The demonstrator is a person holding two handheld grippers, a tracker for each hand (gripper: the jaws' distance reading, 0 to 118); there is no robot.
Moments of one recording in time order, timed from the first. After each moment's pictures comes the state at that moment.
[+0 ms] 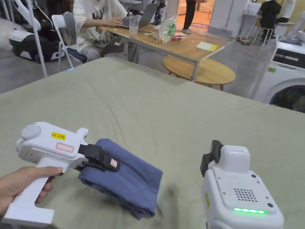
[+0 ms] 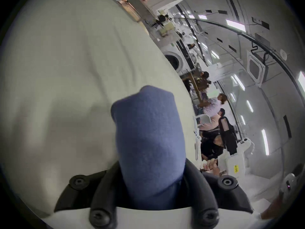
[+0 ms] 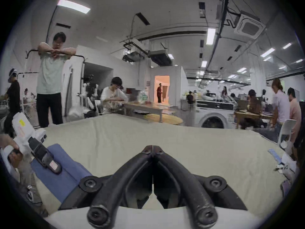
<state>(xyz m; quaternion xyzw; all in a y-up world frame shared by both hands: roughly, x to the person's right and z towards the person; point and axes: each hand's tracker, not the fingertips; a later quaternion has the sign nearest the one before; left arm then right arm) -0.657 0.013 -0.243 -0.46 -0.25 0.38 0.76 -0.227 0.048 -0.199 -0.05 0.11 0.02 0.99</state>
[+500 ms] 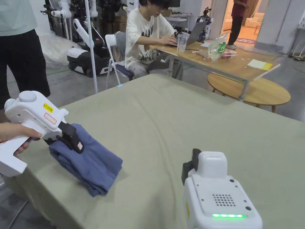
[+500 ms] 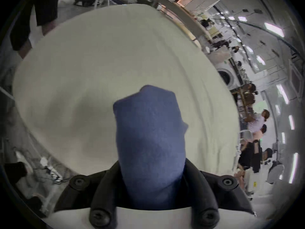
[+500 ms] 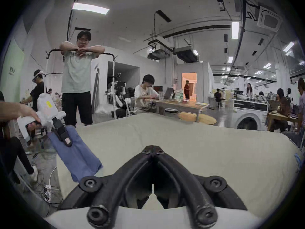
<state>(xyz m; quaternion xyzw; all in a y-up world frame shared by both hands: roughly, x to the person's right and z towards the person) -0.864 0.083 -0.252 -0.56 -0.03 0.28 0.78 -0.367 0.050 -0.213 -0.08 0.23 0.02 0.97</state>
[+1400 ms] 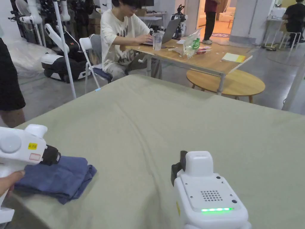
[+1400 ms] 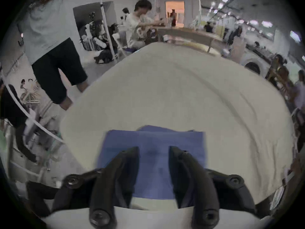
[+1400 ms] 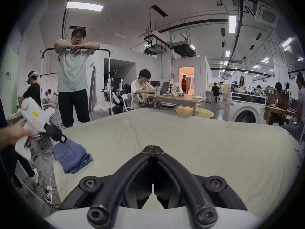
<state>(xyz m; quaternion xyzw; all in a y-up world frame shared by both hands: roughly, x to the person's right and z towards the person) -0.755 0.067 -0.199 -0.40 0.11 0.05 0.91 -0.340 0.040 -0.227 -0.10 0.21 0.00 0.97</state>
